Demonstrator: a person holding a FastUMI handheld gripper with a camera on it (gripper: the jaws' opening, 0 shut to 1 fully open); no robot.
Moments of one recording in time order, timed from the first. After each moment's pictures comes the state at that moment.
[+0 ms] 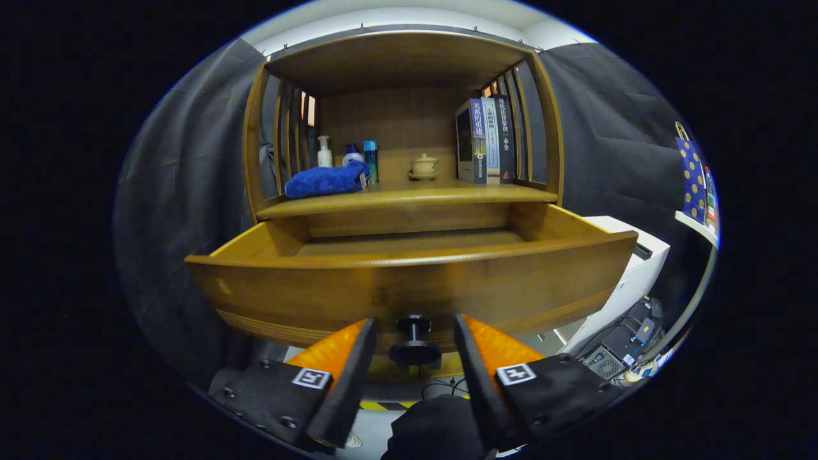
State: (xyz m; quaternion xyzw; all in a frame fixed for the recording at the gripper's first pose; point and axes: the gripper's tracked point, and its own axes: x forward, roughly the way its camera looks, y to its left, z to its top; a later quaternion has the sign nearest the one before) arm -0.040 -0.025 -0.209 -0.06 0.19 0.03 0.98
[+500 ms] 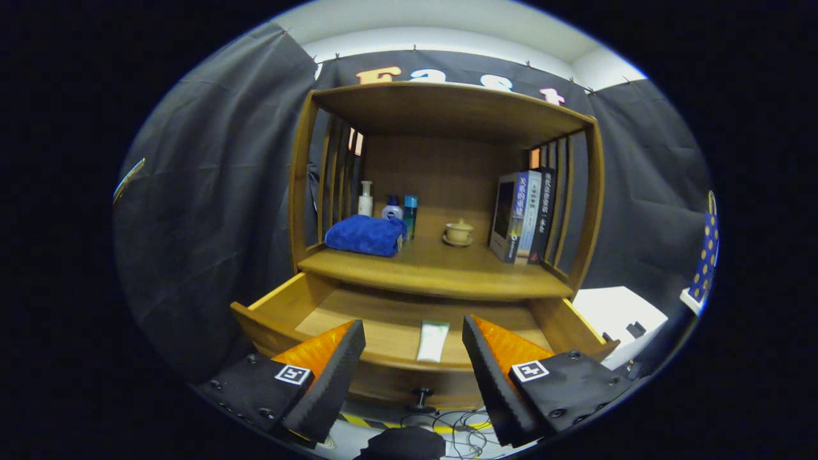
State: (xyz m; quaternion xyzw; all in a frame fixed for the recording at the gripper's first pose) arm 0.000 0.026 -0.094 -0.14 0.12 0.11 0.98
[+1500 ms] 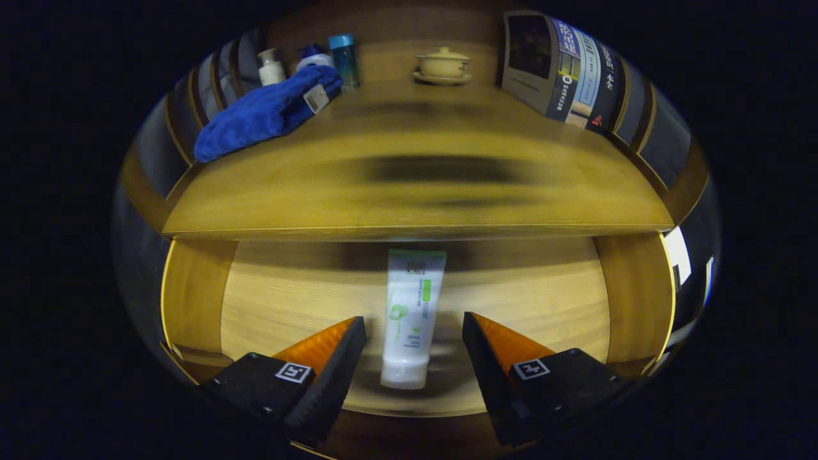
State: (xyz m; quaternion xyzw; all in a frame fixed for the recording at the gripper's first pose) arm 0.124 -0.030 -0.261 -0.07 0.52 0.01 0.85
